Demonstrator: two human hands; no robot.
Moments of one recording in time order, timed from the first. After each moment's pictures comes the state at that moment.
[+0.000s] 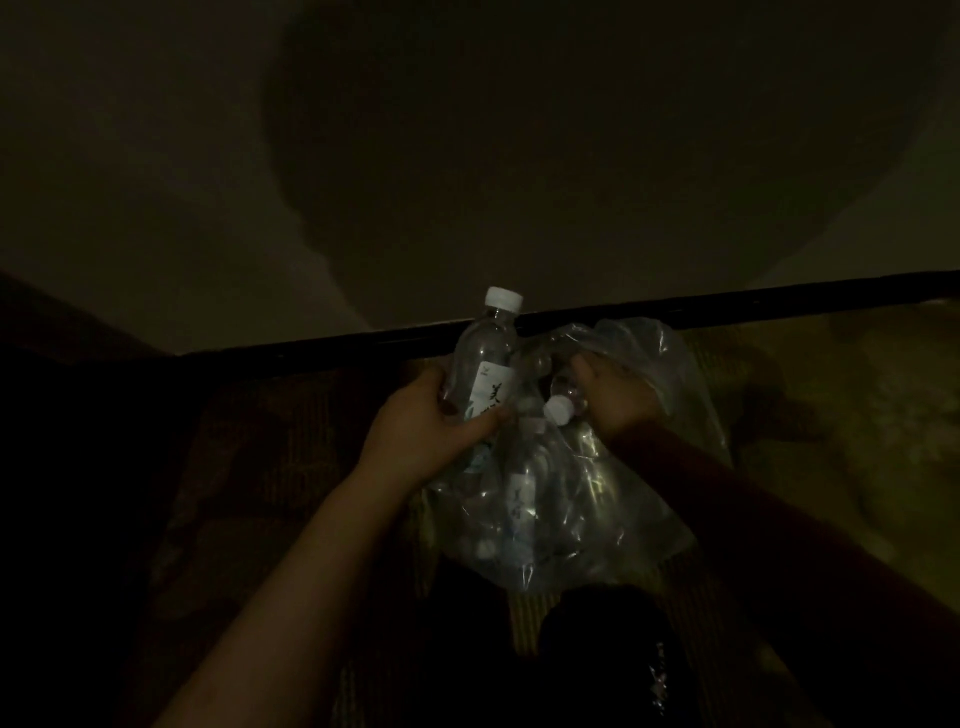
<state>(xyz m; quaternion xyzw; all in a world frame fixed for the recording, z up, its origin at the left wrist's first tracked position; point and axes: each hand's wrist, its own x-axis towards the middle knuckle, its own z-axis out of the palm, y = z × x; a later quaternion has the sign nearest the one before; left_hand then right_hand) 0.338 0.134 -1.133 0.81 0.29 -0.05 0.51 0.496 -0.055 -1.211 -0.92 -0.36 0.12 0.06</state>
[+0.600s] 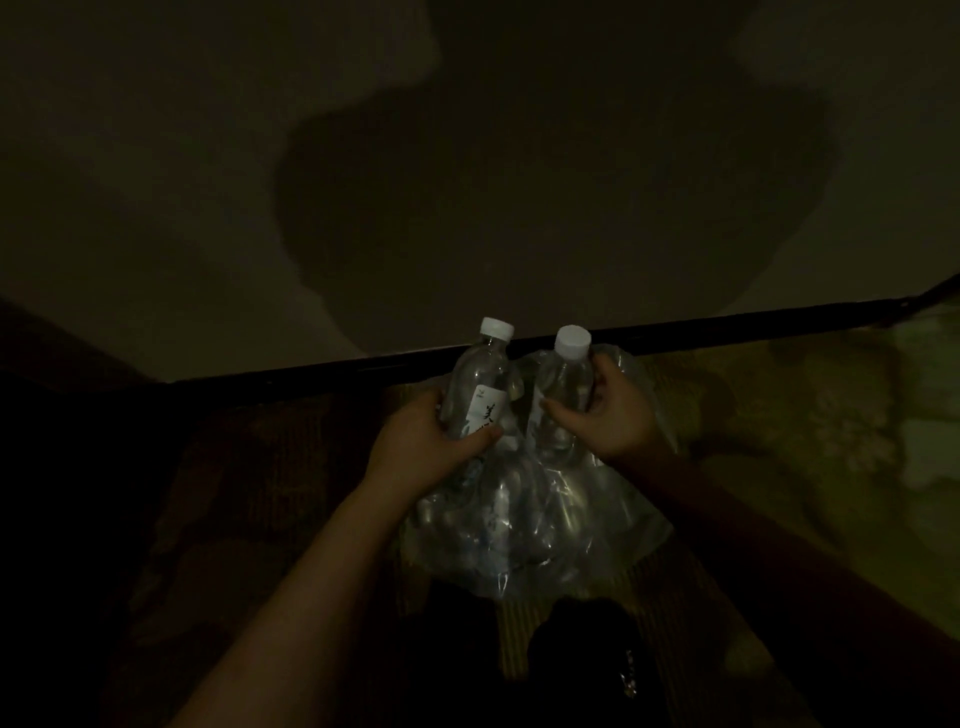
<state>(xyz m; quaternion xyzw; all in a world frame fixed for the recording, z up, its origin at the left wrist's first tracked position) 0.345 0.118 -1.124 0.80 0.29 -0.07 0.52 0.476 -0.070 -1.143 -0.85 -0.15 0.21 0.46</state>
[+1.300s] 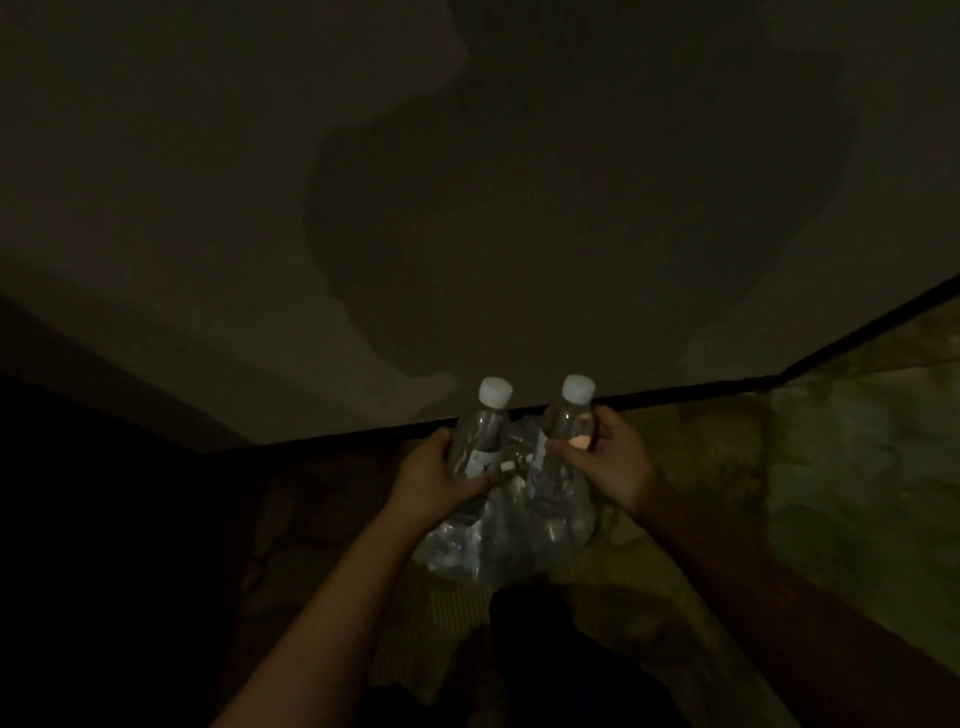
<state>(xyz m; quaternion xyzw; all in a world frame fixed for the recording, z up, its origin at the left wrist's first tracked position) 0.334 0.088 -0.868 0.78 0.29 -0.10 0.55 0.464 -0.113 -0.880 -0.80 -0.03 0.32 0.51</state>
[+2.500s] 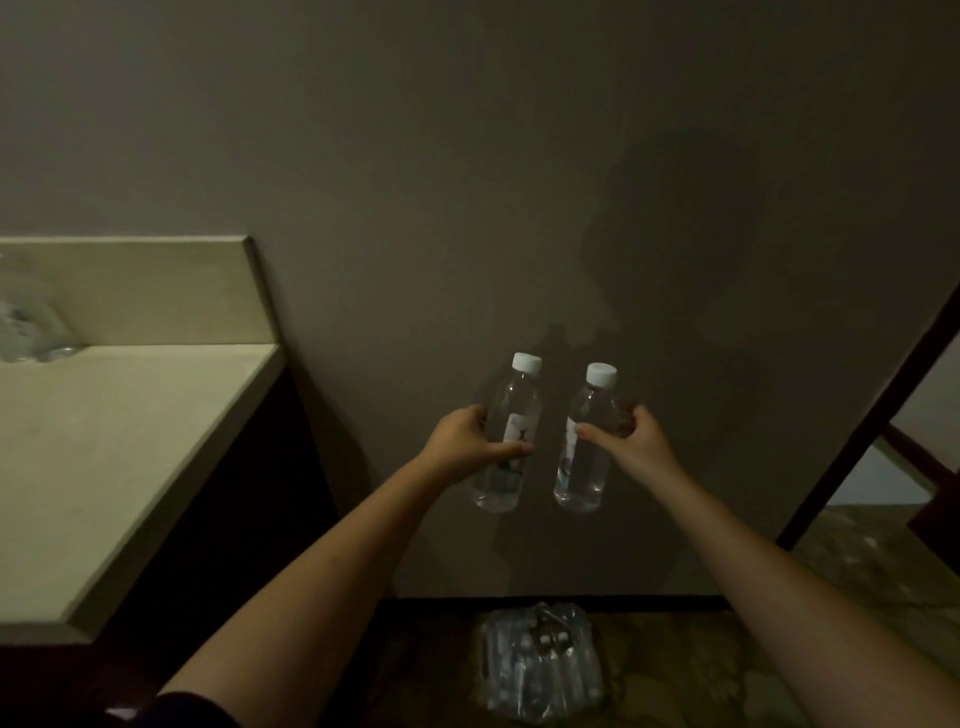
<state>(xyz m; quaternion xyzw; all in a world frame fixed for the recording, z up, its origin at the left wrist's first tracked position) 0.153 0.043 -0.207 0.87 0.21 0.11 0.43 0.284 -0.150 -0.216 -0.75 -0.20 0.13 0.62</state>
